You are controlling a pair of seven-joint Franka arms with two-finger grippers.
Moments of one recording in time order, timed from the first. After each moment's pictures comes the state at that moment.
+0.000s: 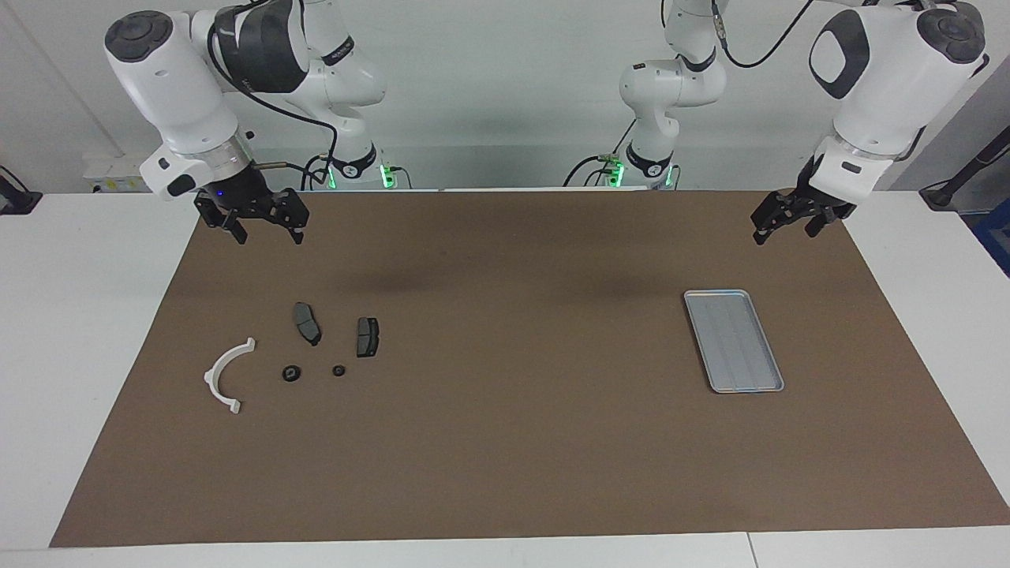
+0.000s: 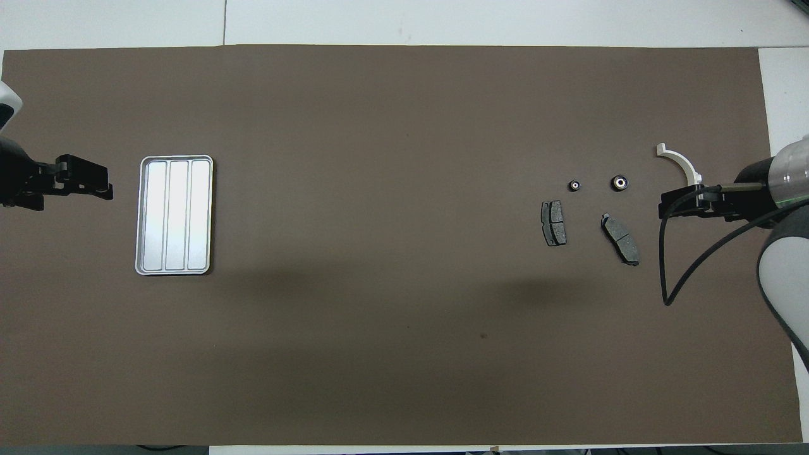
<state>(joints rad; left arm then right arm) -0.02 0.03 -0.02 -1.63 0.00 1.62 -0.11 -0.02 -0.09 0.00 -1.85 0.03 1.75 0.05</state>
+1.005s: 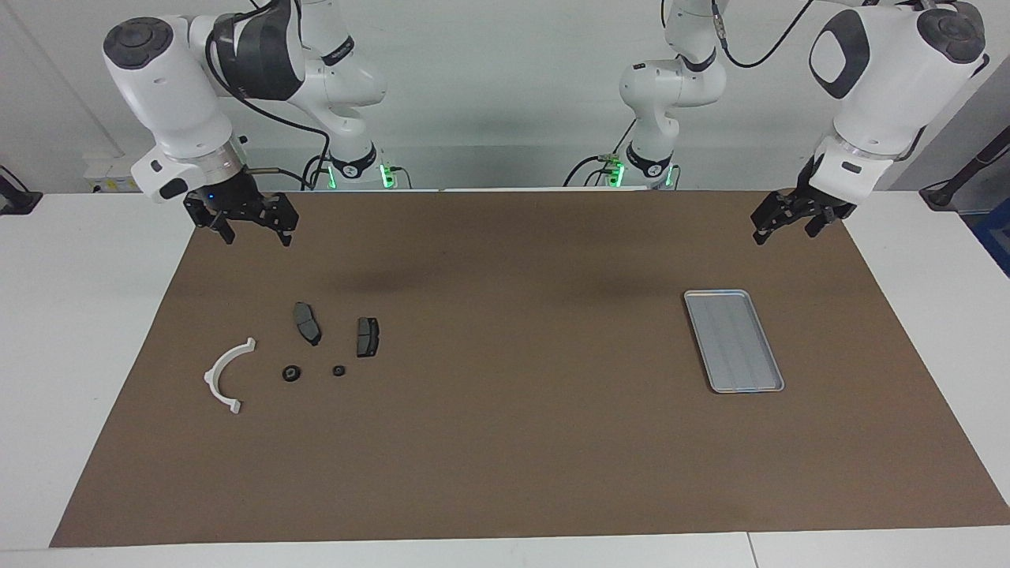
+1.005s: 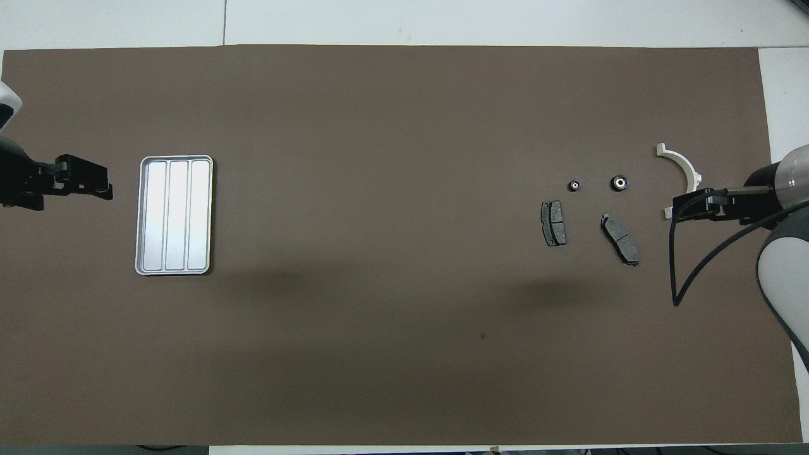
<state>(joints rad) -0.02 0.03 -0.02 -1.63 0.00 1.62 -0.11 -0.02 -0.09 0.00 -1.86 -0.02 1.75 0.05</state>
